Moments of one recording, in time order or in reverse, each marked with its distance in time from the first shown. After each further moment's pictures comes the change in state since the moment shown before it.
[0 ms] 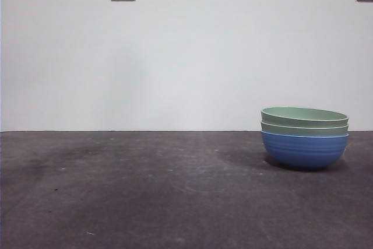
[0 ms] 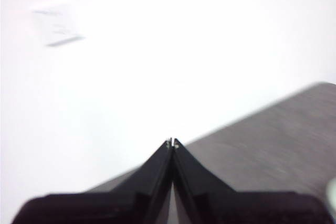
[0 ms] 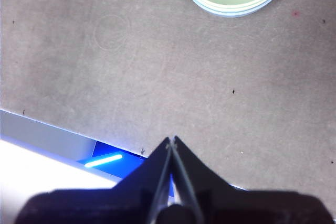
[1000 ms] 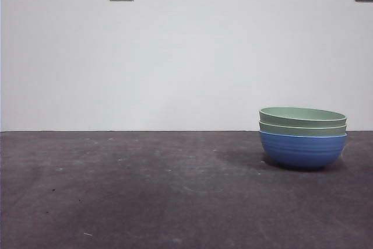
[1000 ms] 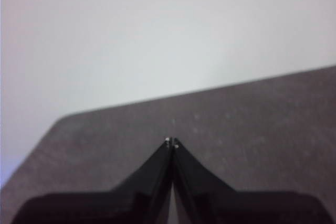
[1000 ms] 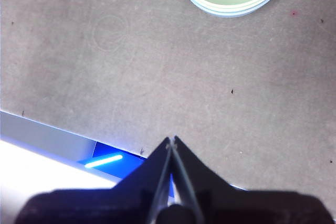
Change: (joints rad) left arm 0.254 -1.012 -1.482 0.544 -0.053 -0.059; right arm 0.000 0.000 0.000 0.002 0.000 0.002
